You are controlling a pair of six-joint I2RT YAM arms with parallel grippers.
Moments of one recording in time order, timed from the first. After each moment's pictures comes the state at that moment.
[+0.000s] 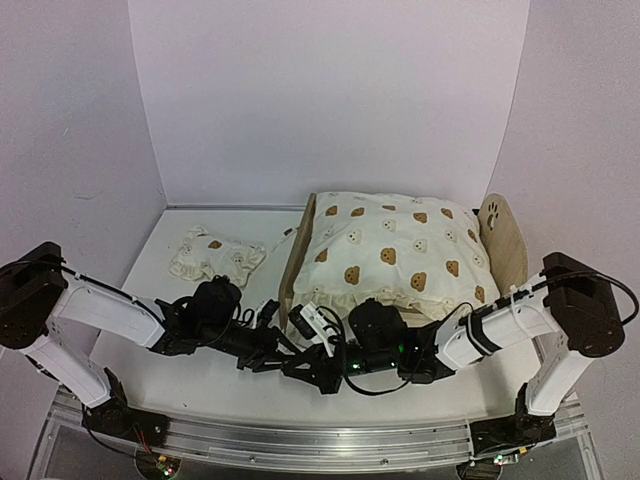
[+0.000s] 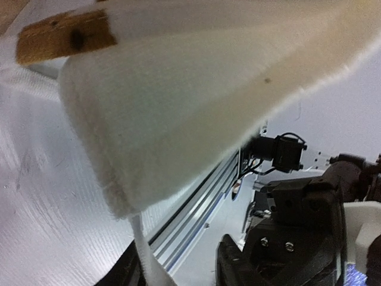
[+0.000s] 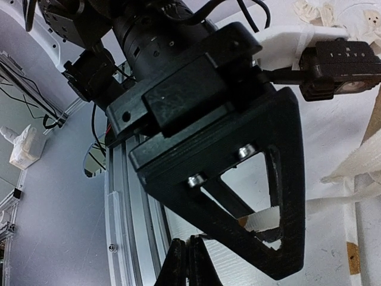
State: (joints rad) left arm -0.96 1.50 0.55 0.37 0.55 -1.17; right arm 1.21 1.70 0.72 0.56 -0.31 0.38
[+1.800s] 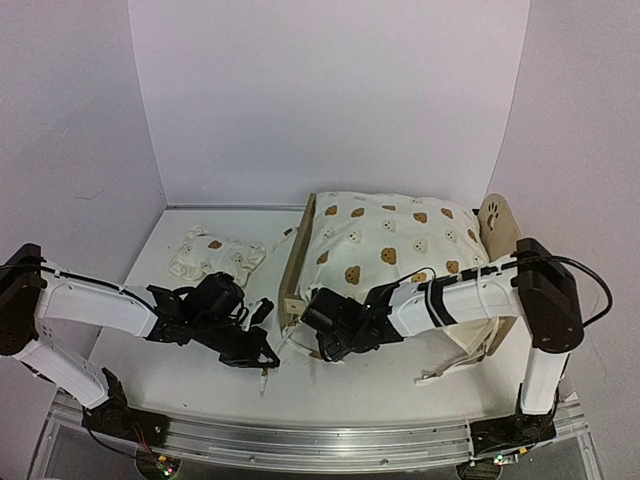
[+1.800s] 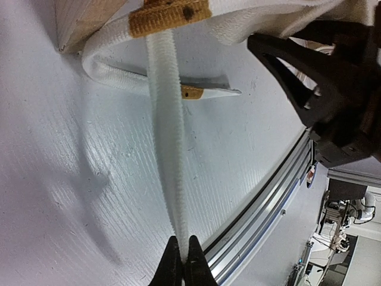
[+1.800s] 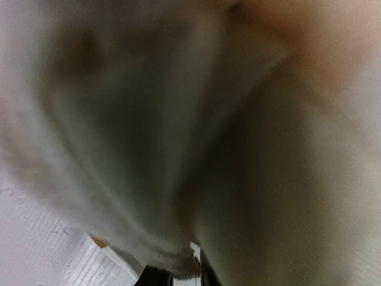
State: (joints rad) left arm -0.95 1.42 0.64 -0.08 0.41 -0.80; right arm 1.17 1.90 1.21 -0.44 0.51 0.40
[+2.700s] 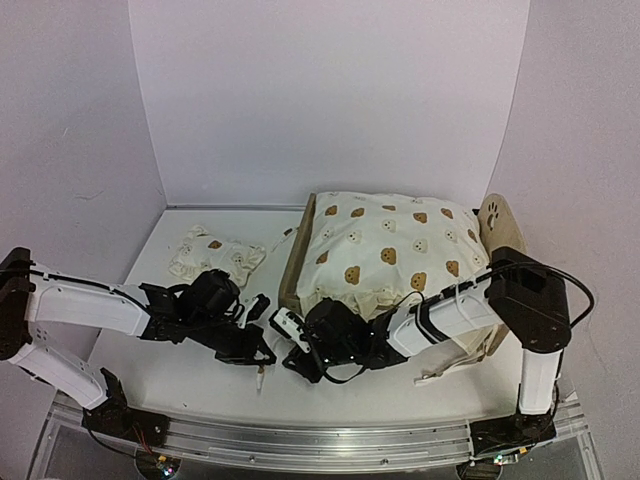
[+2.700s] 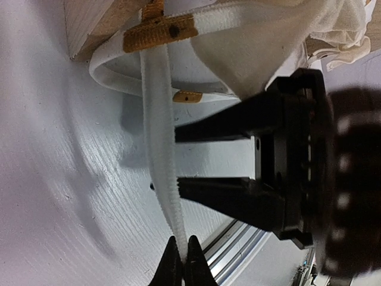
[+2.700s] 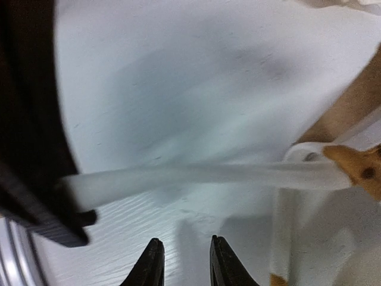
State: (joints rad) left arm -0.95 1.37 0.64 -0.13 0.38 -0.78; right arm 1.17 1.97 1.03 0.19 -0.08 0.14
